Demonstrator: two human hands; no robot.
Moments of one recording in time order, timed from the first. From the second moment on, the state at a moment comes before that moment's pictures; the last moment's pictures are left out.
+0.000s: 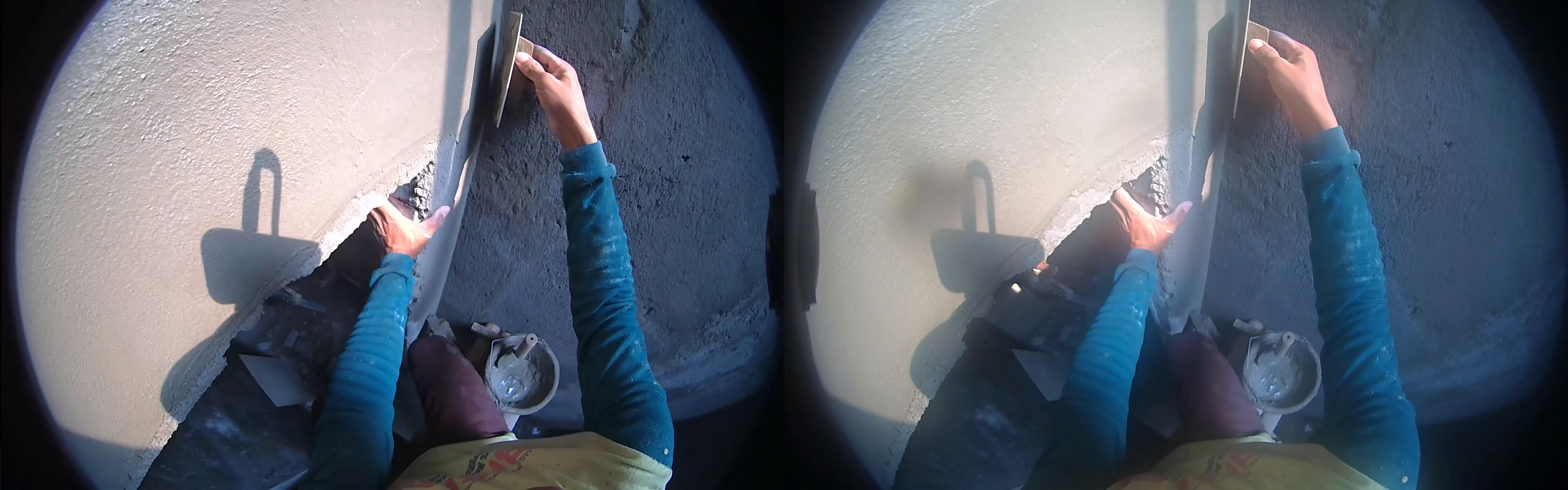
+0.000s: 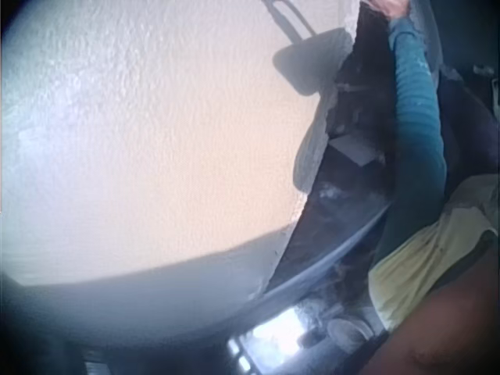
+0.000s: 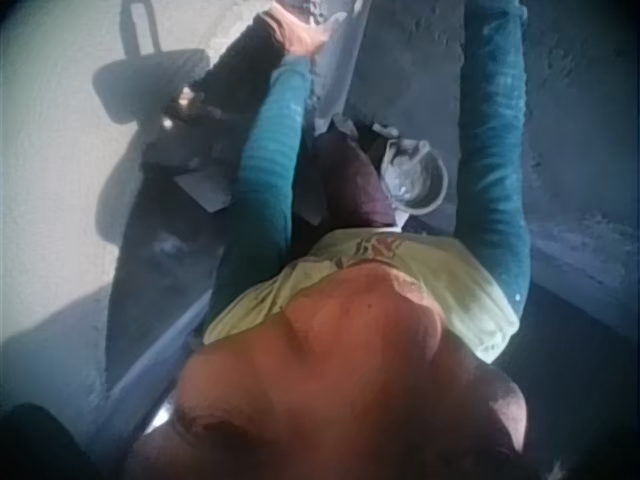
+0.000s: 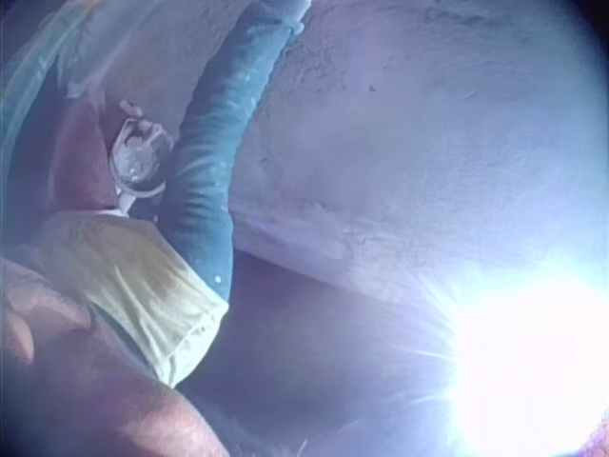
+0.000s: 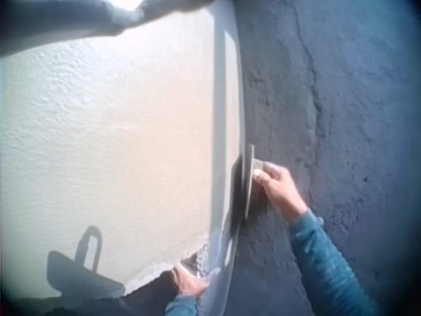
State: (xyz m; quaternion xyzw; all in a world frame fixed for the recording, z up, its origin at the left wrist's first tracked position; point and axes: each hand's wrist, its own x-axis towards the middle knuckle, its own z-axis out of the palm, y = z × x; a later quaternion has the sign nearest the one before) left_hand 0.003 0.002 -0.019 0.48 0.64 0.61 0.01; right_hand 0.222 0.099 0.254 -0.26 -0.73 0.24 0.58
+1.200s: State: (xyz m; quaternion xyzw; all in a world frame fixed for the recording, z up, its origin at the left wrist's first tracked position) left_hand -0.007 0.016 -0.036 0.48 0.64 0.60 -0.06; right_hand 0.203 0.007 0.207 -0.20 -0.46 0.66 0.56
